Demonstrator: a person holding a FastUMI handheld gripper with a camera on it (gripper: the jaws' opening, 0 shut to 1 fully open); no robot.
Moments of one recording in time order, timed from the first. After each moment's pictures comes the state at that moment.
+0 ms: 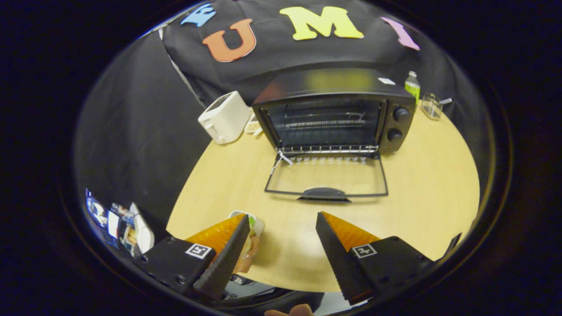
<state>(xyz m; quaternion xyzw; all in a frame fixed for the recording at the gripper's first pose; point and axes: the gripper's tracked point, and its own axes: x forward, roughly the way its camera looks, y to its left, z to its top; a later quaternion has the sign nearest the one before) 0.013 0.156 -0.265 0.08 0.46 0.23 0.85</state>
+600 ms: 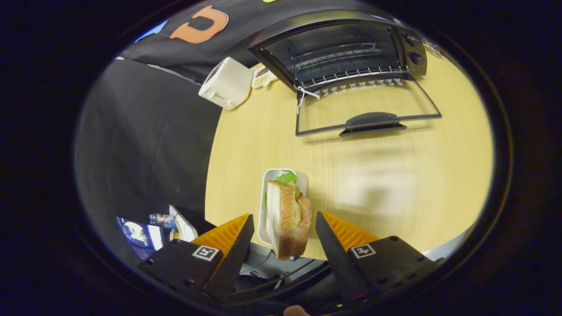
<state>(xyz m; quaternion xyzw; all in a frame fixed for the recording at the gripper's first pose) -0.046 0.215 -0.307 0.18 0.60 0.25 0.74</state>
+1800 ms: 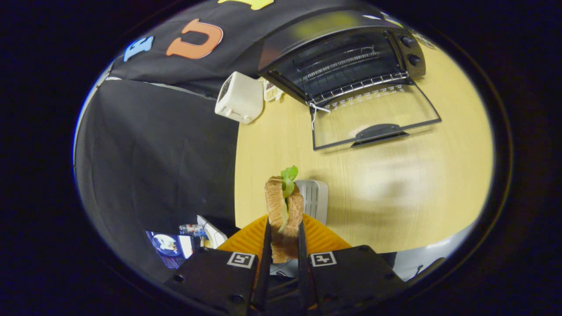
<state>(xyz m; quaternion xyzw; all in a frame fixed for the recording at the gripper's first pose) -0.019 0.207 -0.234 0.26 0.57 0.27 0.73</state>
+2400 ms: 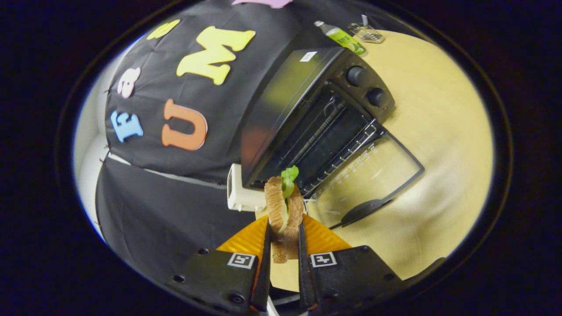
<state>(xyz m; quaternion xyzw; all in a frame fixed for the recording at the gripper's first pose) 0.134 0.139 -0.230 0.49 0.40 0.16 0.76</state>
